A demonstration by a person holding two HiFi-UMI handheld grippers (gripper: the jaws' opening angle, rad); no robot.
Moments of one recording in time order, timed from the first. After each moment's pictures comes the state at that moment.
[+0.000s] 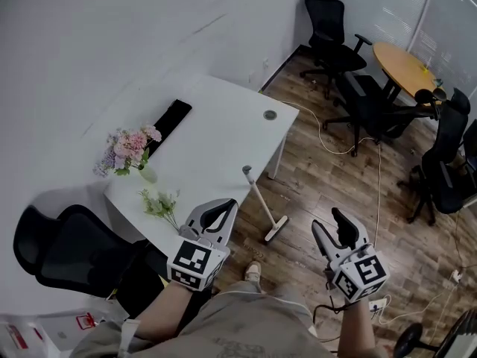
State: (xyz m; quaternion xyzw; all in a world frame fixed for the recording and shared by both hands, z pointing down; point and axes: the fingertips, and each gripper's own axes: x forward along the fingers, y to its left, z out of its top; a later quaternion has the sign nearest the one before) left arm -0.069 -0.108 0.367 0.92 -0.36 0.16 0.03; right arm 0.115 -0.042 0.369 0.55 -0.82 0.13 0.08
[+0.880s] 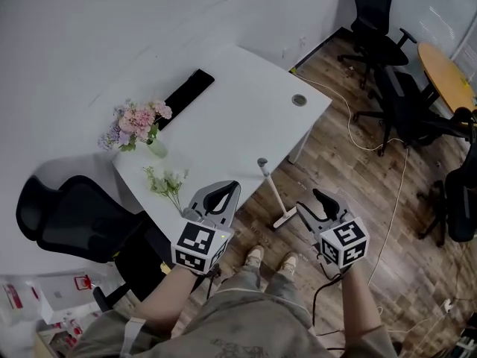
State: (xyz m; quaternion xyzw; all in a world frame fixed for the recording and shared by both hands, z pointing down) left arm -0.077 -0.165 0.411 0.87 -0.44 0.19 0.08; right arm 0.081 -0.147 0.485 0.40 -0.88 0.18 0.19
